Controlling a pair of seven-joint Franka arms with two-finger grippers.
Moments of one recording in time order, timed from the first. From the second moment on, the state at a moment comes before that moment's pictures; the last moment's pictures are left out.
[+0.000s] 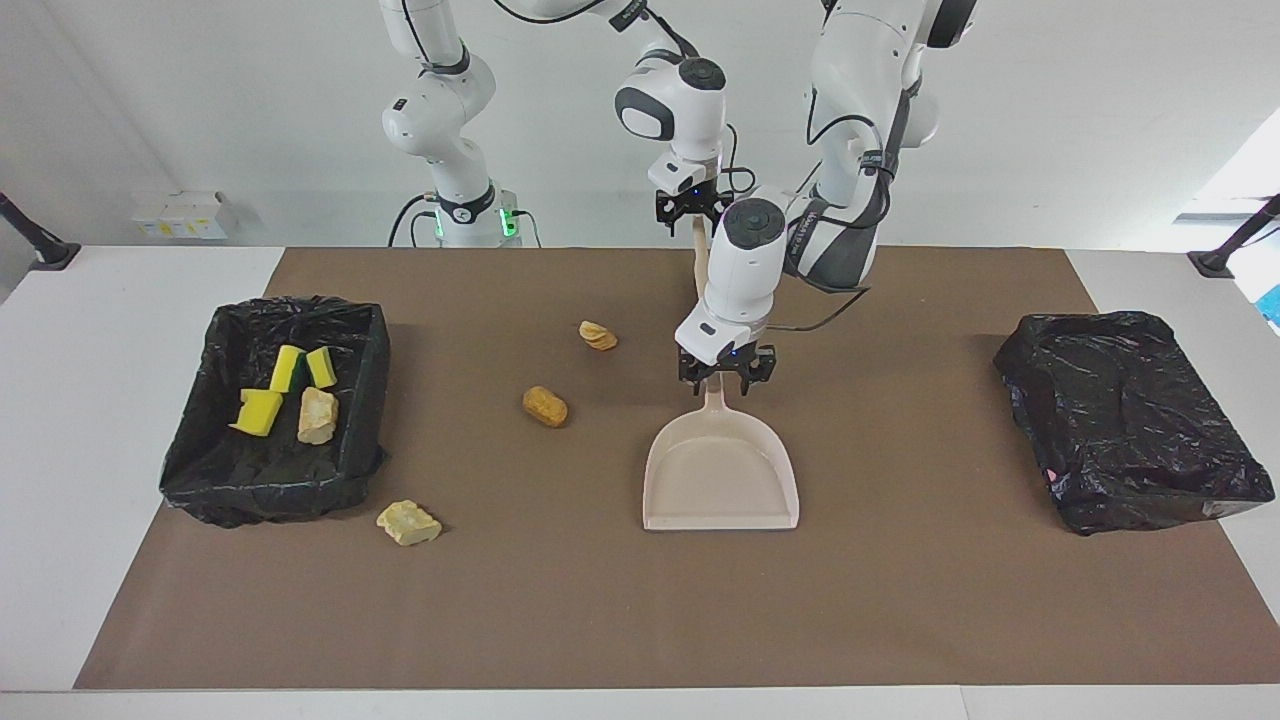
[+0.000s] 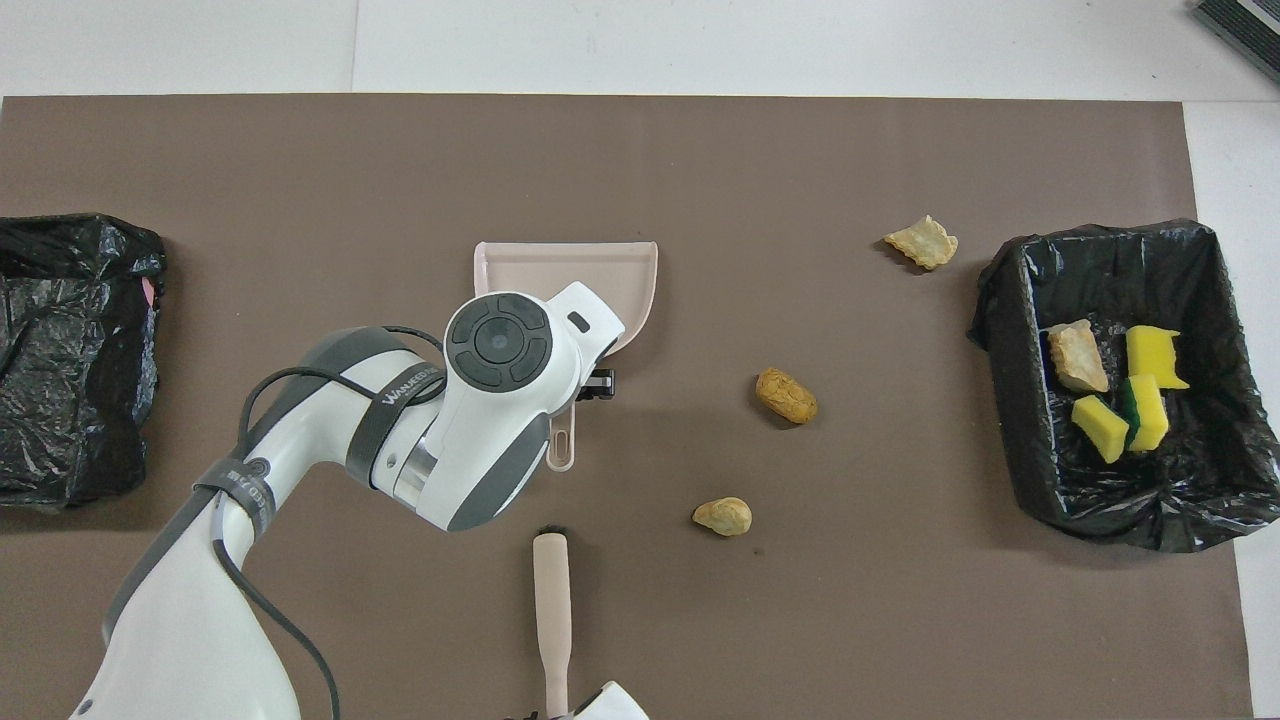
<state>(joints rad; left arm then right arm) -0.48 0.29 -0.13 -1.89 0.05 2.20 -0.56 1.06 0.01 0.10 -2.34 0.12 2.34 1.15</state>
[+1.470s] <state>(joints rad) -0.41 0.20 -0.09 -1.83 0.20 1.92 0.44 1.02 0.02 0.09 -2.23 0.02 2.14 1.16</state>
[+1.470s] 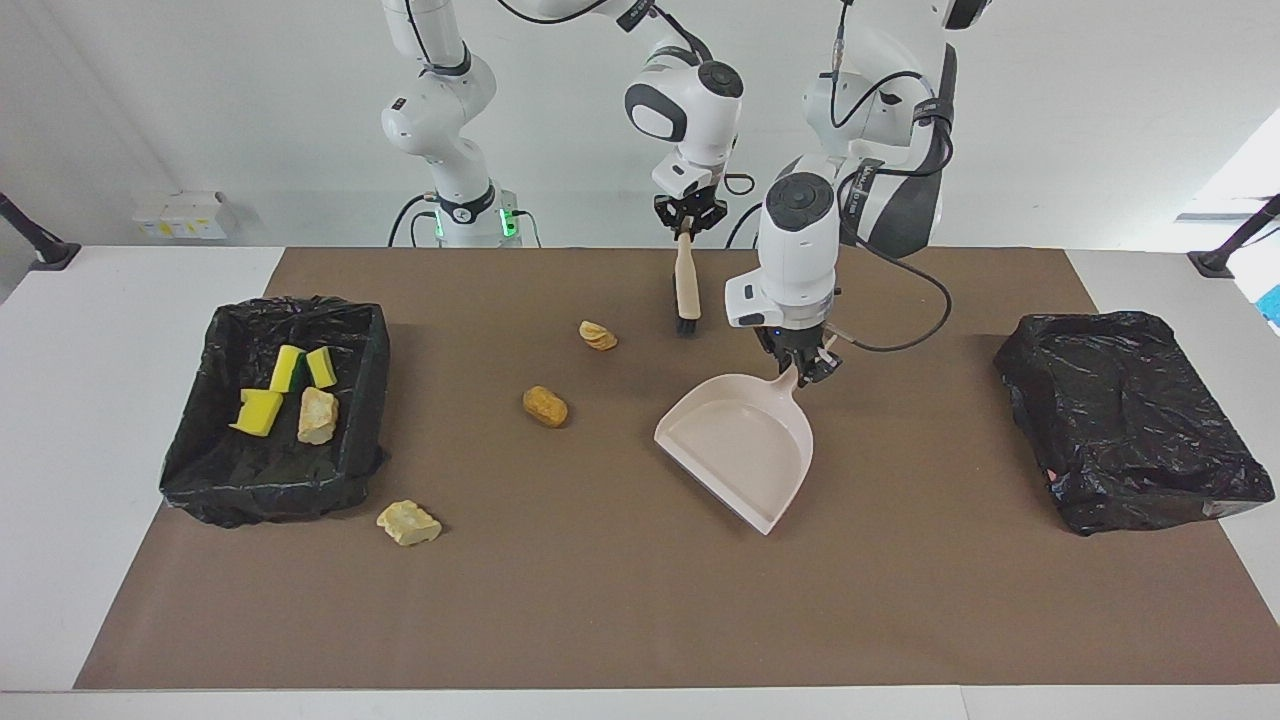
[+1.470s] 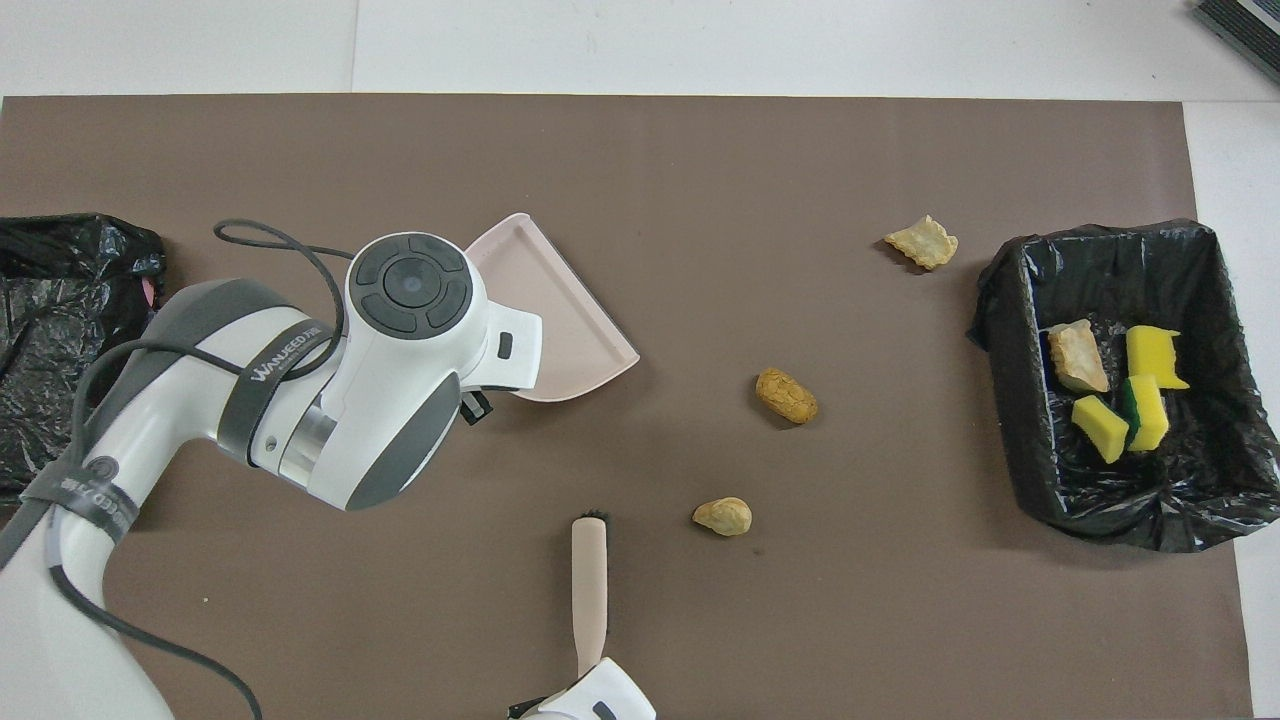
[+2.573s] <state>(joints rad) -0.47 -0.03 -0.12 -2.17 0.32 1.93 0.77 0.42 0.00 0.08 -2.12 -0.25 1.96 0.77</state>
